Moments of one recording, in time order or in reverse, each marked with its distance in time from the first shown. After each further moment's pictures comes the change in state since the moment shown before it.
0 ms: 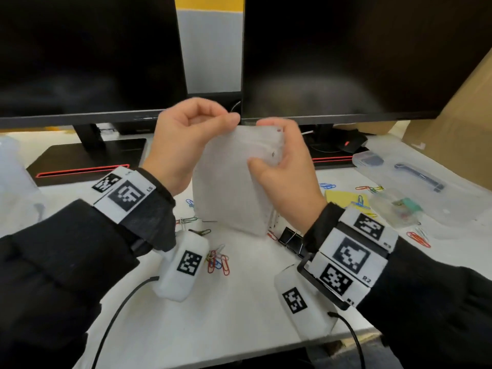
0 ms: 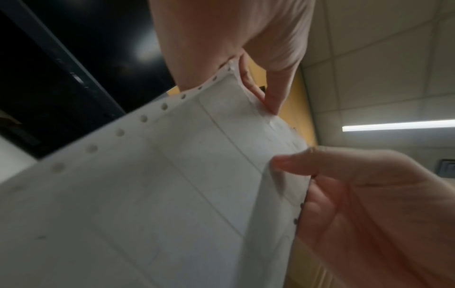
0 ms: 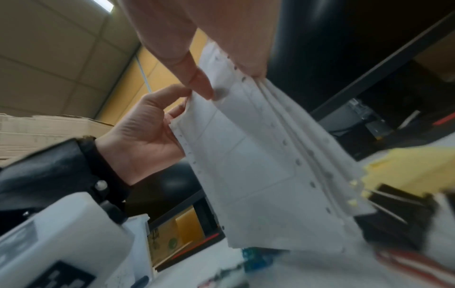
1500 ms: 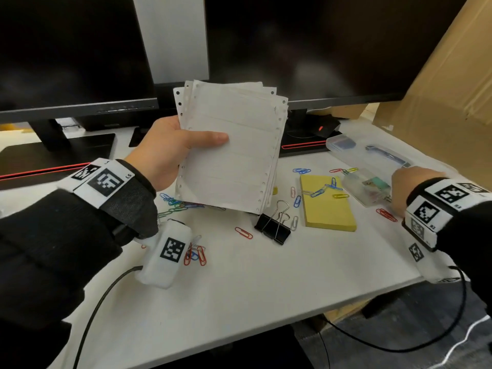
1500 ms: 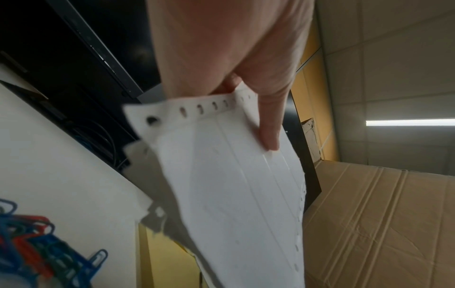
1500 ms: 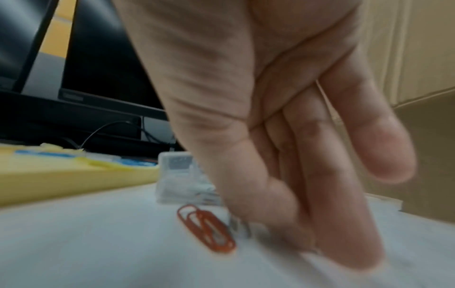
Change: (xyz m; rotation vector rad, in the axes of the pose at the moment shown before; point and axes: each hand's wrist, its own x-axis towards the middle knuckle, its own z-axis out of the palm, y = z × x) left_hand 0.003 -0.015 0.013 -0.110 -0.205 -0.328; right_hand 0.006 0.059 -0.207 -1.833 -0.446 0.766
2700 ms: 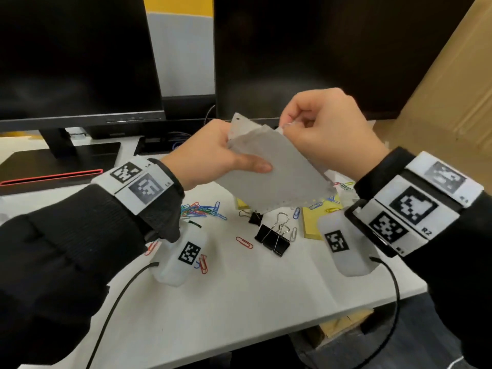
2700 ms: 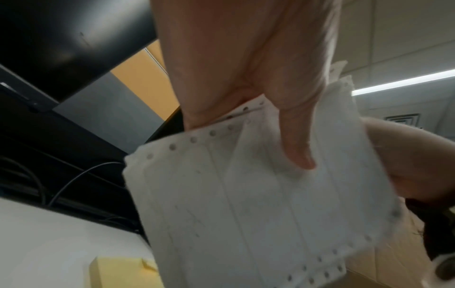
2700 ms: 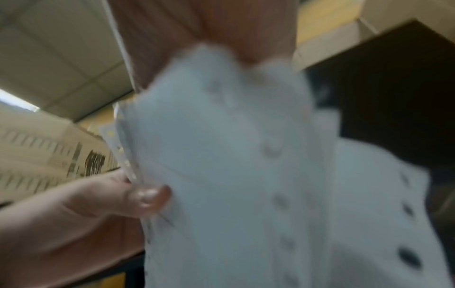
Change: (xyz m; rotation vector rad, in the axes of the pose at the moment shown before) left_hand 0.000 0.014 0.030 0.459 -0.259 0.187; right_hand -0.090 -0.077 -0.116 1.062 0.684 -0.605
